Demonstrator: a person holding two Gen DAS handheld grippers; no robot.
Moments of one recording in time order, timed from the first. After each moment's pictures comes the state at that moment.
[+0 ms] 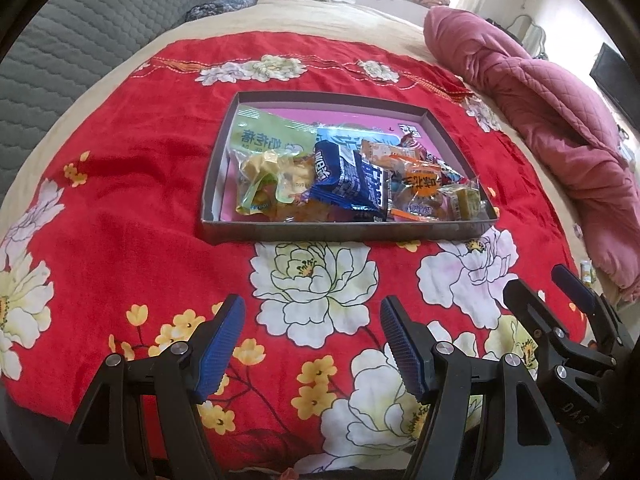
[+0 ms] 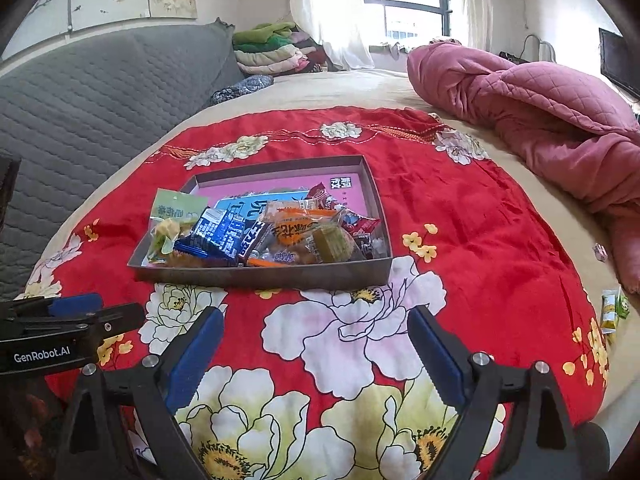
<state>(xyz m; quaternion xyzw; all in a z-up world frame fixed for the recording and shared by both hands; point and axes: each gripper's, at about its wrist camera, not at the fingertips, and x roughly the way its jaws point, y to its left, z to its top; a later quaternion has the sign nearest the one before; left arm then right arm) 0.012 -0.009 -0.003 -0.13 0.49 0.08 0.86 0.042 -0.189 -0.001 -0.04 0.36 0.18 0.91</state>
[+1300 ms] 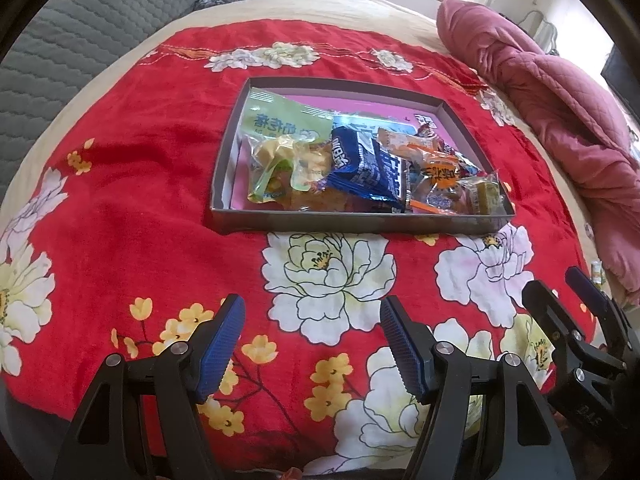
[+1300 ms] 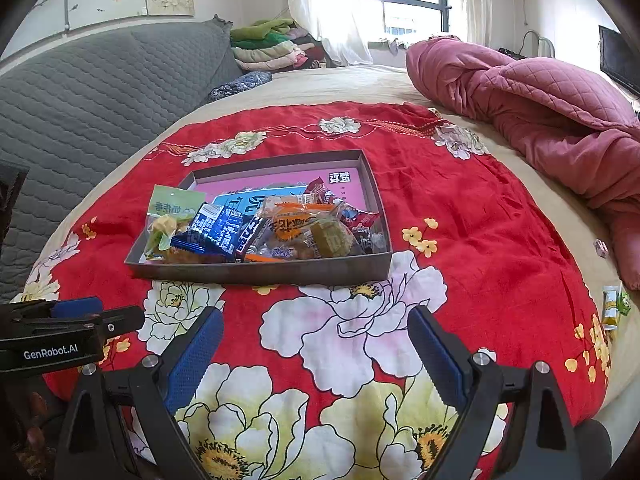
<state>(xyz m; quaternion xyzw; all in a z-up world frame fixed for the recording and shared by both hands) 0.016 -0.001 -0.015 -0.13 0.50 0.10 0.85 0.045 -0.190 -0.006 -0.04 0.37 0.18 0.91</state>
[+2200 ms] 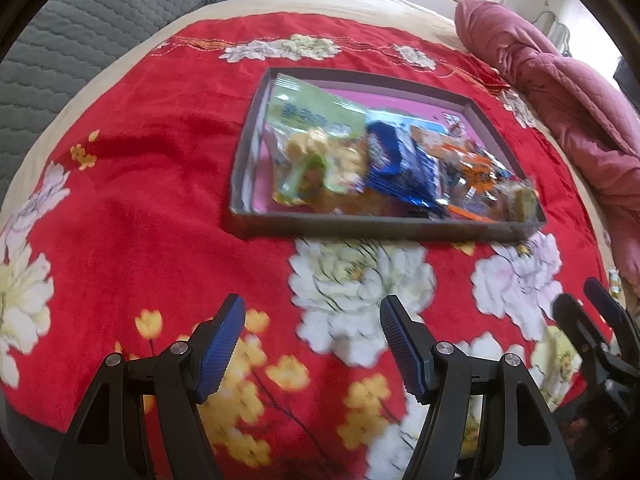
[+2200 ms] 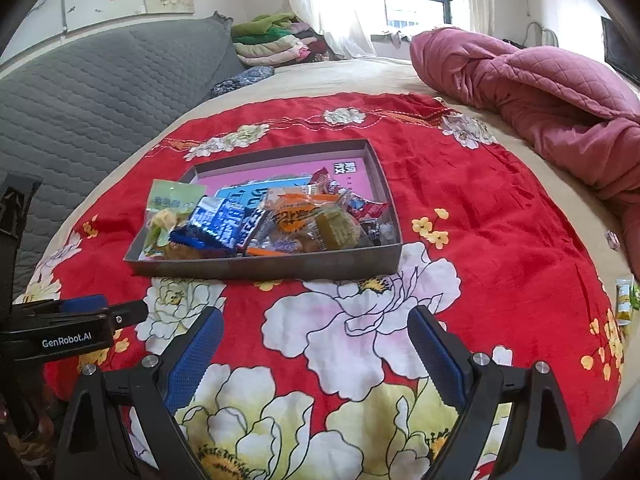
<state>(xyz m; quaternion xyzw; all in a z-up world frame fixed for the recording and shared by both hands) 0.029 0.025 -0.033 -0.13 0.50 0.12 0.85 0.056 -0.190 -0.017 -0.03 0.38 0.19 0.90</state>
